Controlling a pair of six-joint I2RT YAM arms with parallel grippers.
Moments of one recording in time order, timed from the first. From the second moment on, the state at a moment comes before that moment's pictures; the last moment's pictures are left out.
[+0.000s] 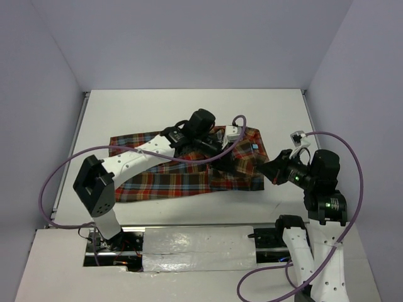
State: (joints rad) left arm -0.82 1.73 1.47 -0.36 0.91 0.10; right arm -0.10 0.53 0.86 -0.79 -0.73 0.25
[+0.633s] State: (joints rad) left arm -0.83 1.65 1.43 -0.42 0.98 0.18; right arm -0.02 0.56 0.95 -0.93 -0.80 0.23
